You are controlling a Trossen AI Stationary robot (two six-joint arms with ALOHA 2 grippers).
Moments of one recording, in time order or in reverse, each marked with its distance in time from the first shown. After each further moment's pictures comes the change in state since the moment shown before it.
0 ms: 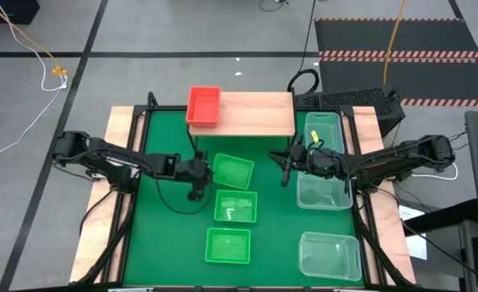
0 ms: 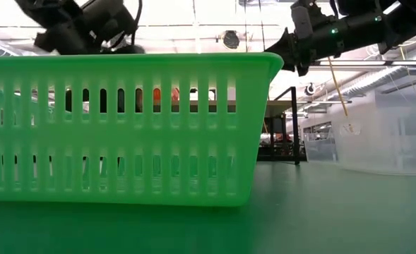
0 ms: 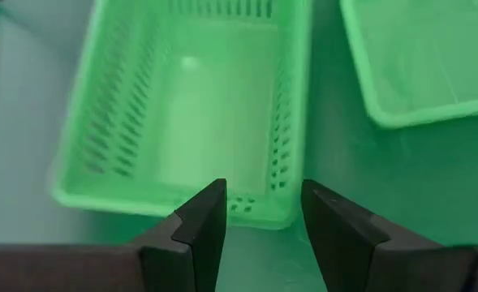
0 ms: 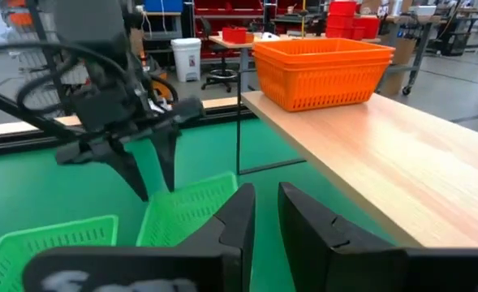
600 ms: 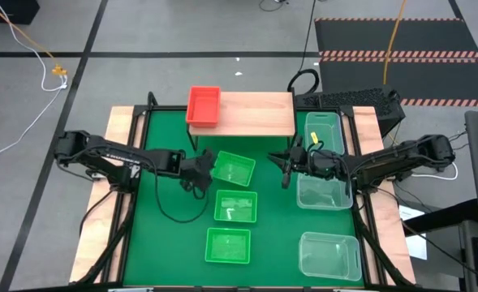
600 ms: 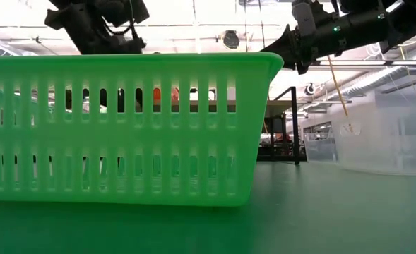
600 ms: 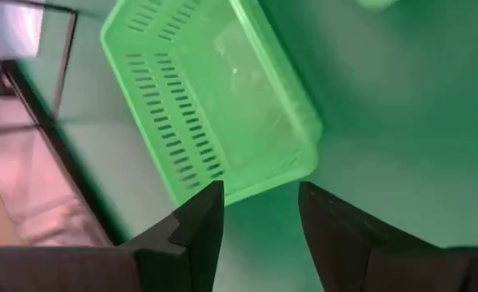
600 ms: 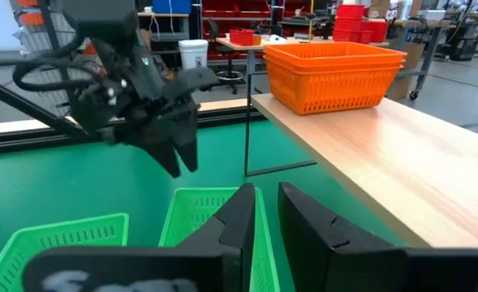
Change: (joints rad) left arm 0.008 0.024 0.157 -0.252 -0.144 0.668; right arm 0.021 0.000 0.000 0.010 0.000 -0.015
